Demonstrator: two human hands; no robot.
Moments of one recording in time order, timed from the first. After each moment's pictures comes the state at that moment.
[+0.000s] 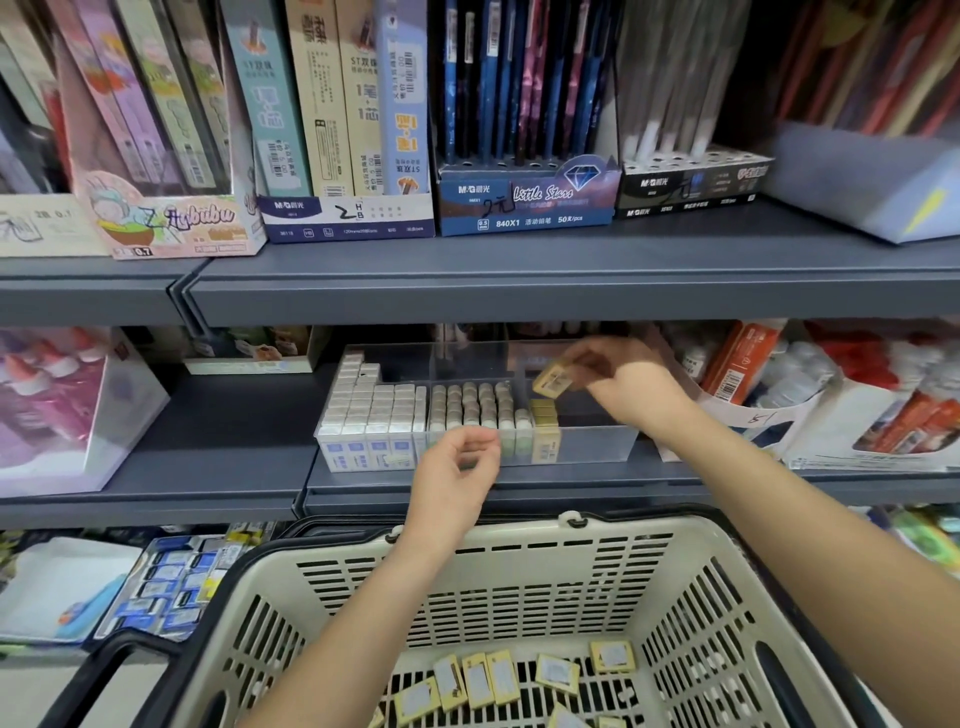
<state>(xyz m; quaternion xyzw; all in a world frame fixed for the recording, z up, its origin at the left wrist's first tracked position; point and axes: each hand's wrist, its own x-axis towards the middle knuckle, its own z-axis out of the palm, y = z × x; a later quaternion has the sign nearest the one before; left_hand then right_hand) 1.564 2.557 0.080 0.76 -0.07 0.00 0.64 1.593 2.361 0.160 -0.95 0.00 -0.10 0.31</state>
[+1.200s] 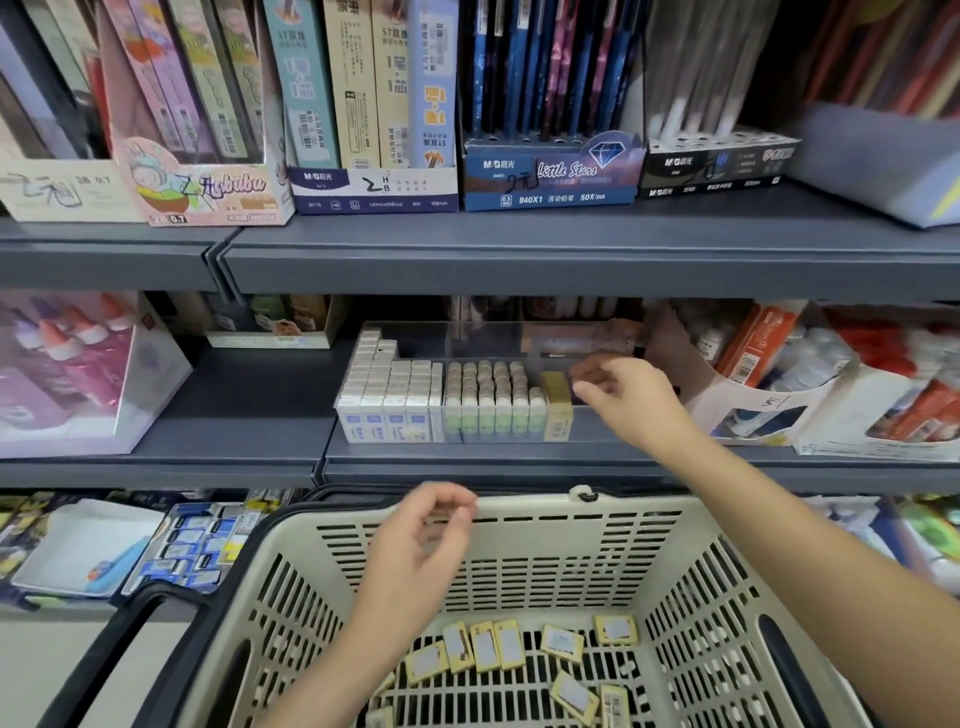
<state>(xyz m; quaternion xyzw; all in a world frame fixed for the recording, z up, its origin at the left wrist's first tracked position) 1.480 2.612 0.078 0.78 -0.10 0.02 0.61 1.568 2.373 0.133 -0.93 0.02 -0.10 0.36</state>
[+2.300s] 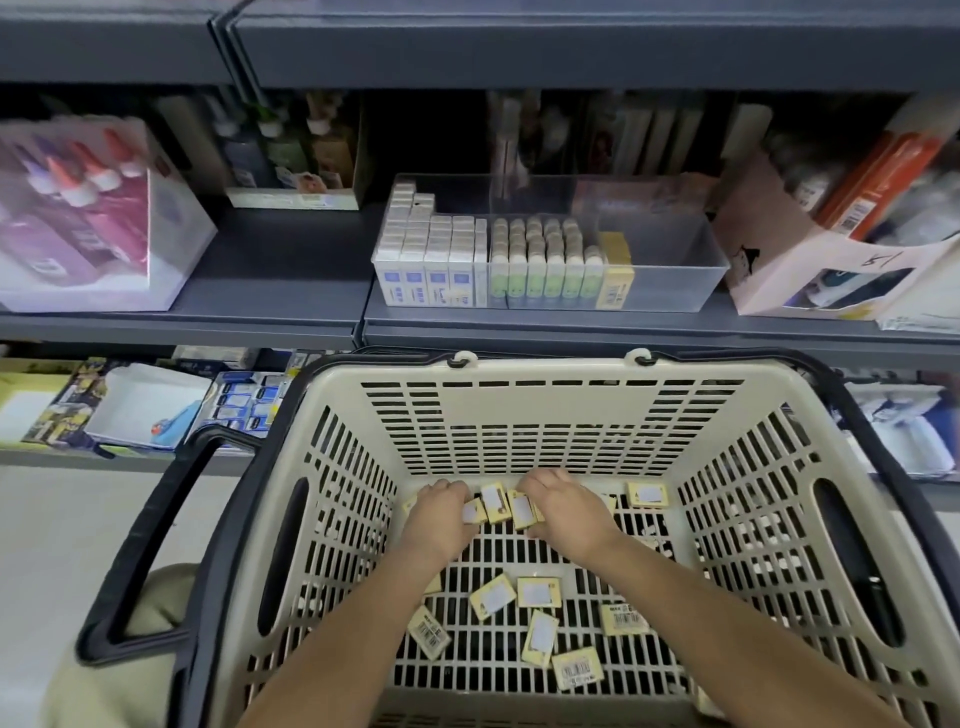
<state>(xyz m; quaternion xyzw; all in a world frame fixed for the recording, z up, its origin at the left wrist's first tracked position) 1.465 2.647 -0.101 0.95 -0.06 -0.22 0.20 1.453 2.460 -0.101 -0.96 -0.14 0.17 0.14</state>
